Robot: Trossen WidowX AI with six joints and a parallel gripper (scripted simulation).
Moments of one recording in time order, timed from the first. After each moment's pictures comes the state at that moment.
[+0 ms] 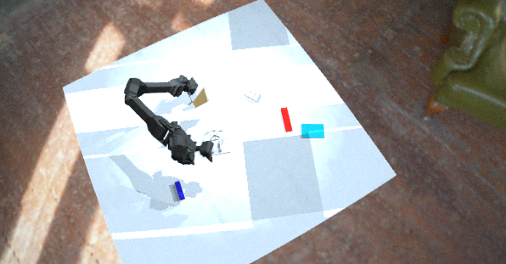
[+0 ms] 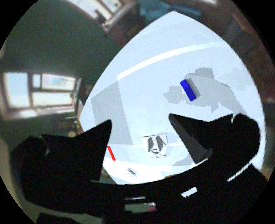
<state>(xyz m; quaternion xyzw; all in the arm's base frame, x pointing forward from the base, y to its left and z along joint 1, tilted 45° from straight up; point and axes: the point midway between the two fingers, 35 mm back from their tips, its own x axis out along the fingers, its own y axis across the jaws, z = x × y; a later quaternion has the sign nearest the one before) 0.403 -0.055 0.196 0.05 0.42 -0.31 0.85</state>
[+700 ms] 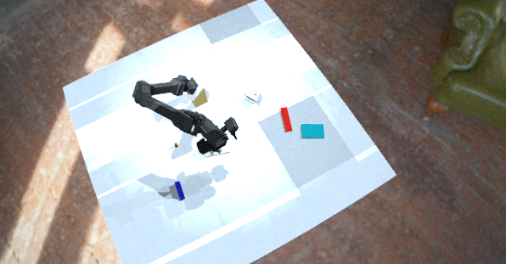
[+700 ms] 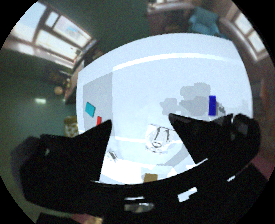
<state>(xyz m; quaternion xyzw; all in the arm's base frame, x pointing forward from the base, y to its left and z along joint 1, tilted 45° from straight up) 0.398 0.029 0.105 -0.13 0.56 -0.16 0.80</state>
